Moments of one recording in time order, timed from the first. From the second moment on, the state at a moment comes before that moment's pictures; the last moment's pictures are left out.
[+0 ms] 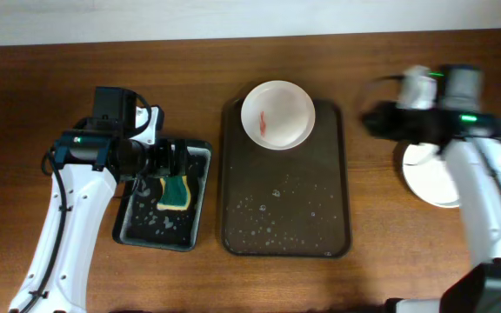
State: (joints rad) left arm -0.08 1.46 1.33 -1.10 0.21 -0.12; right arm -0.08 1.55 1.30 -0.76 -0.38 0.13
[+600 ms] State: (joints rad) left arm -0.08 1.46 1.33 -1.09 0.21 -0.12; right arm 0.20 1.81 1.31 -0.58 0.00 0.14
